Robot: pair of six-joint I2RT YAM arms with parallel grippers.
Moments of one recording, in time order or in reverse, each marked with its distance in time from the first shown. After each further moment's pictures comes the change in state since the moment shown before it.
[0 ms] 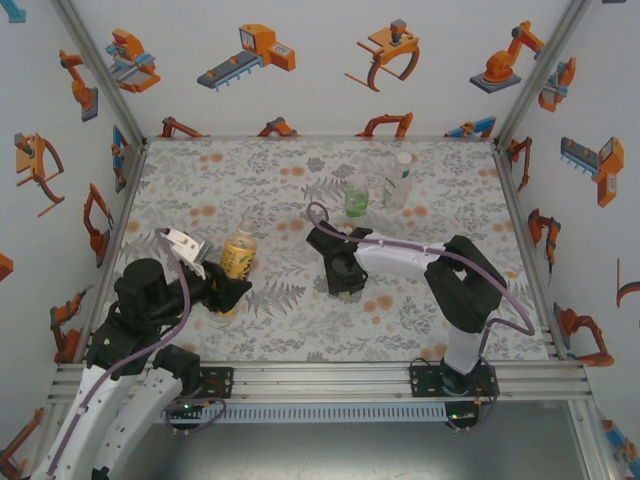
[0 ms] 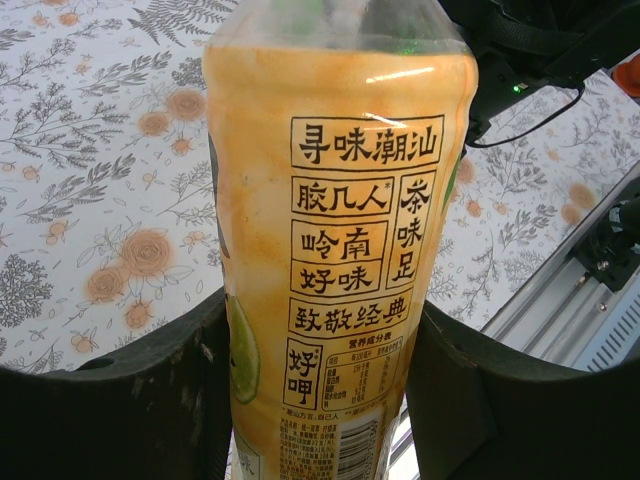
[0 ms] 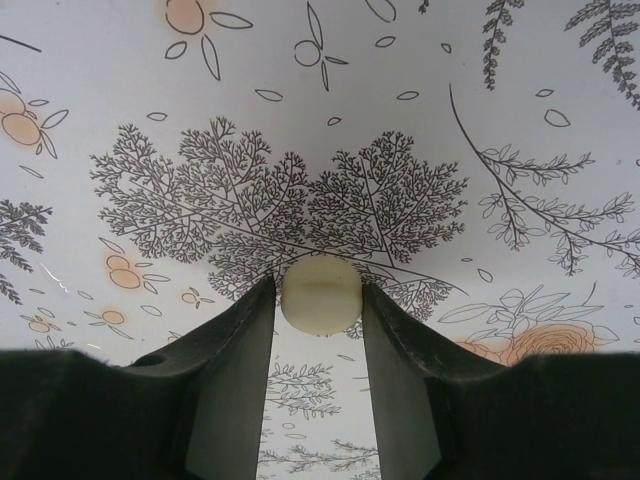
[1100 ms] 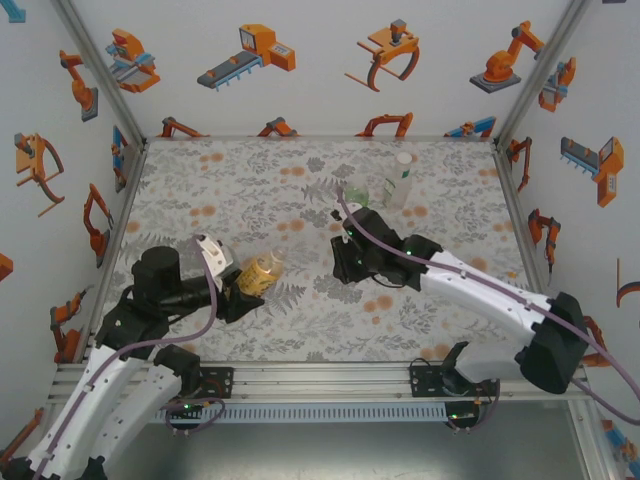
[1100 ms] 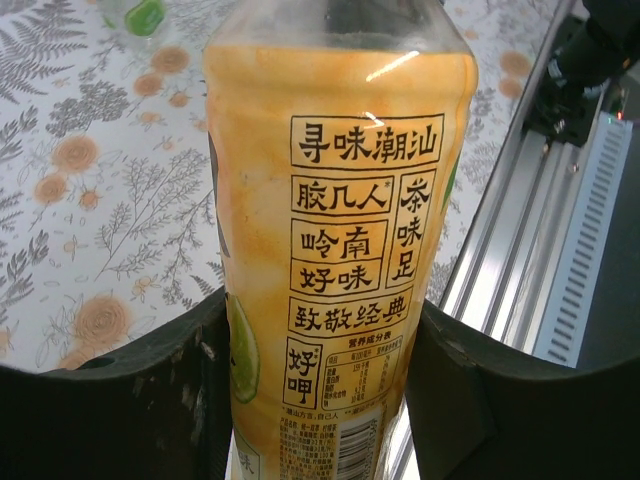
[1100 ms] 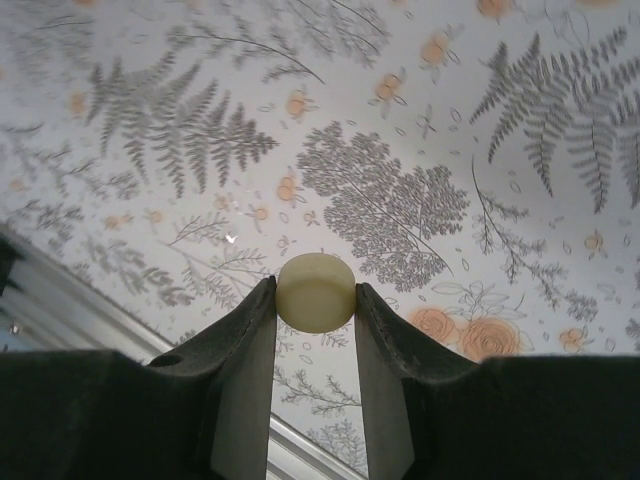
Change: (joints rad) left arm -0.041 0.129 0.010 -0.019 0.296 0.358; right arm 0.003 -0.546 -0.125 0.127 -0.133 -0.320
